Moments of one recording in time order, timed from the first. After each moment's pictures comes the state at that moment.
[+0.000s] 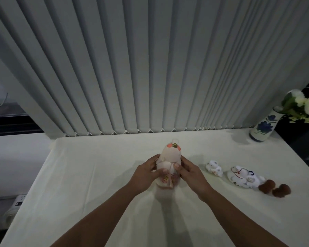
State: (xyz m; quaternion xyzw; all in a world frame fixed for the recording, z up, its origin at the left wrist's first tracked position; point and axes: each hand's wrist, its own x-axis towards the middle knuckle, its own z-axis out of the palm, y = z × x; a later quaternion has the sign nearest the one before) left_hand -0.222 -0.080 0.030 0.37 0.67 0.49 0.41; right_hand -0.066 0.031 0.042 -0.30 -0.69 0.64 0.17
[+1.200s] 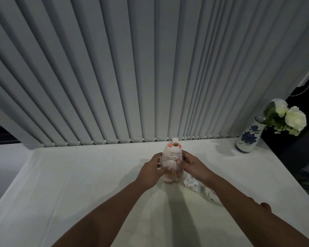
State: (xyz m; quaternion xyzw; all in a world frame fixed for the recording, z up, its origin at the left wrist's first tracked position) left_hand -0.166 0.055 0.025 0.36 0.75 0.43 0.35; right_hand -0.025 0.190 0.040 -0.28 -0.73 0.62 0.09
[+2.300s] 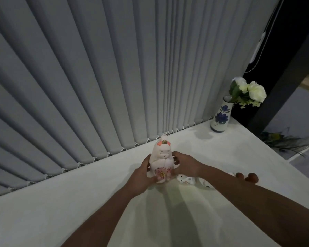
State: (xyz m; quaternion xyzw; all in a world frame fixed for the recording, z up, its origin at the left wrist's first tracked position) left_hand -0.210 0.079 -0.002 0.50 0.69 0.33 0.41; right_hand -0.030 0.199 0.021 -0.41 -0.79 0.45 0.02
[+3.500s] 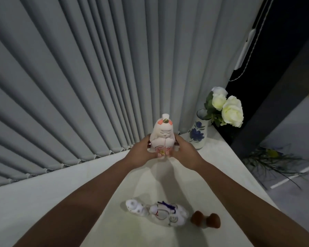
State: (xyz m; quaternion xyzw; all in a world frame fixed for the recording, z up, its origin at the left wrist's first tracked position) left_hand -0.112 0.301 0.031 0.51 0.71 0.33 0.37; right_hand 0.065 0.381 0.038 -0.40 -0.76 0.48 0.15
